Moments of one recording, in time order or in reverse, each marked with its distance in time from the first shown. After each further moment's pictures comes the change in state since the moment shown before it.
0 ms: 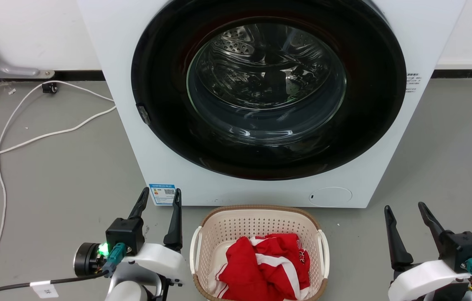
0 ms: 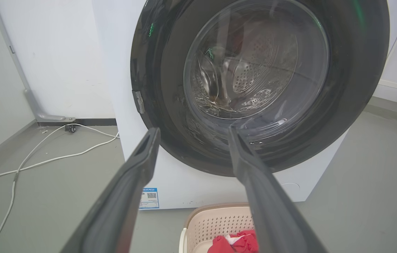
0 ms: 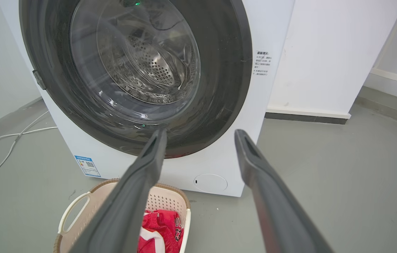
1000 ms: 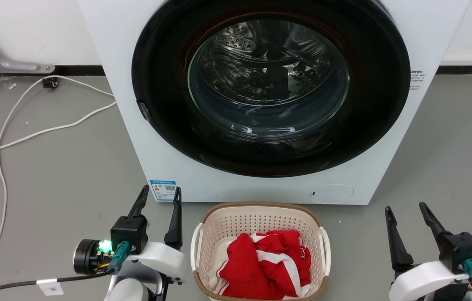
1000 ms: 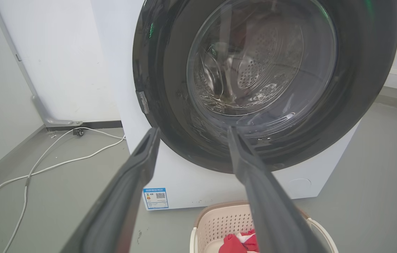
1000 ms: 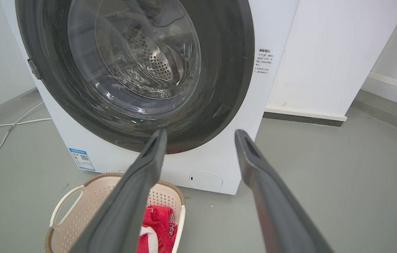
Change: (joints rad) left arm -0.014 -0.009 0.015 0.025 0.069 -0.001 -0.017; right arm 0.001 0.001 -0.005 0.001 -0.049 0.000 -0.010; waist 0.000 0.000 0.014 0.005
